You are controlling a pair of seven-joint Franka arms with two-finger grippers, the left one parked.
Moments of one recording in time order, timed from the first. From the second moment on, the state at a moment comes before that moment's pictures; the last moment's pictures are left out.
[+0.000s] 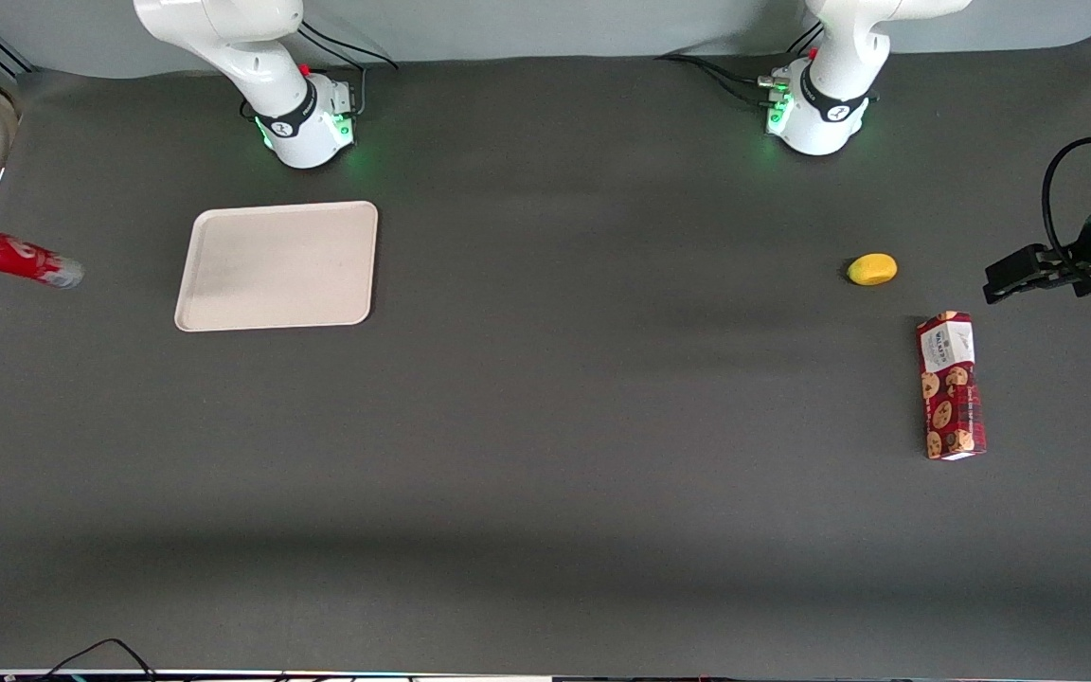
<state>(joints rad) 0.02 -0.28 -0.49 -2.15 -0.11 1.88 -0.08</state>
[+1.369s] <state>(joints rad) -0.01 -0.33 -0.49 -2.75 -0.28 2.48 -0.01</state>
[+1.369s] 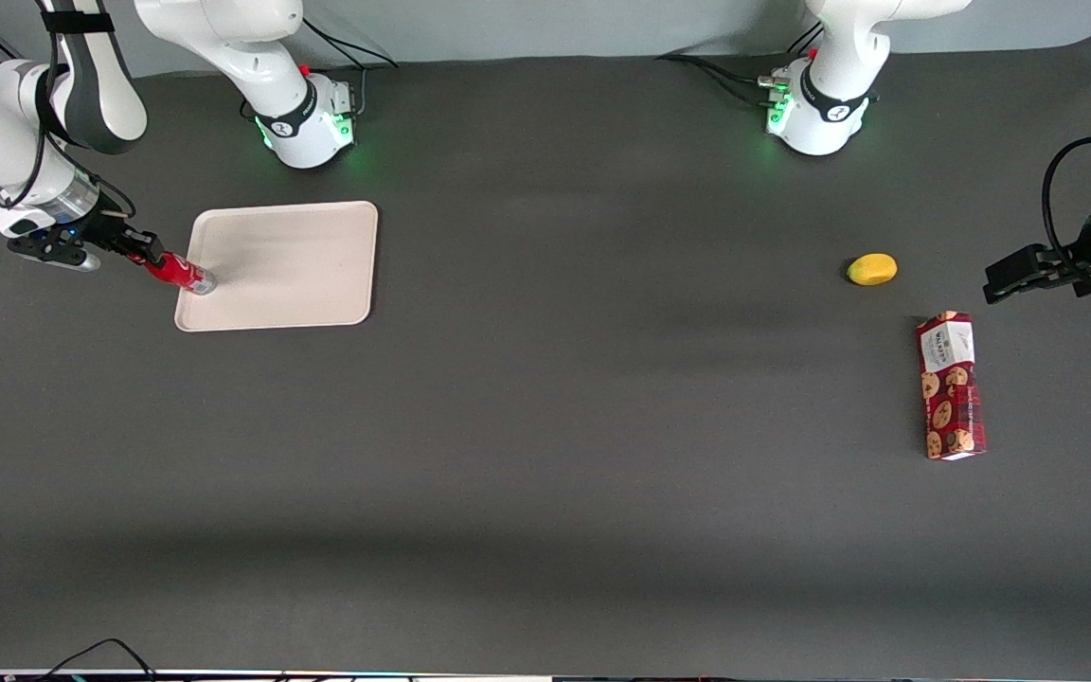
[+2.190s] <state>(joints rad) 0.00 -0.32 -0.28 -2.14 -0.17 1.80 0.01</state>
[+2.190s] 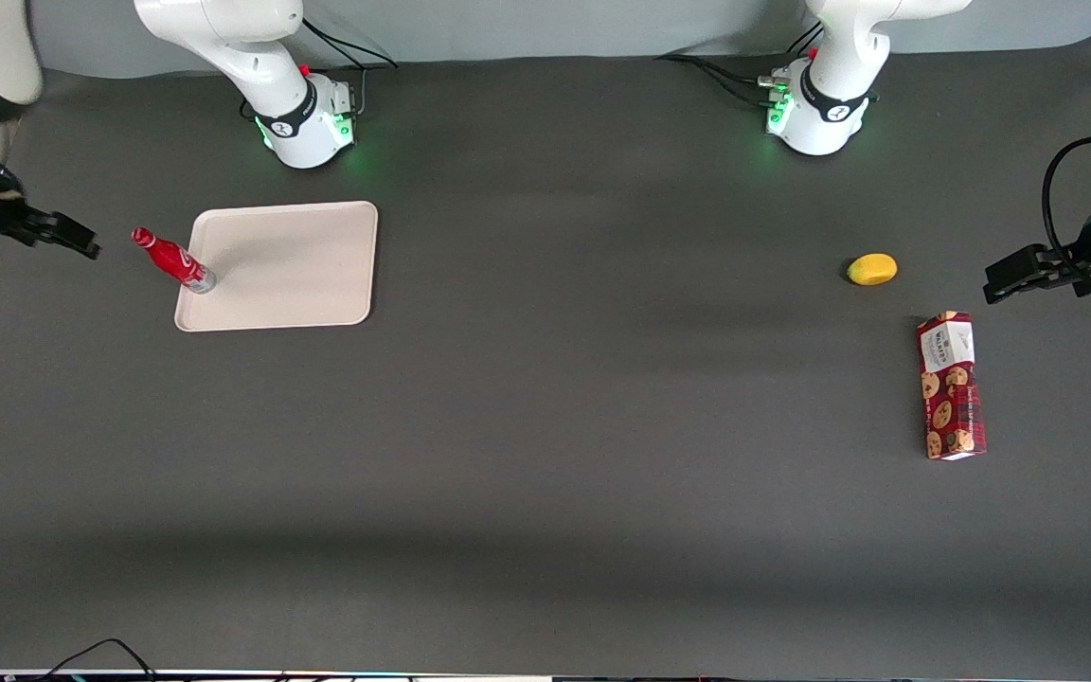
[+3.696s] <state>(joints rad) 0.11 -0.06 -0.21 -1.74 0.04 1.73 0.04</state>
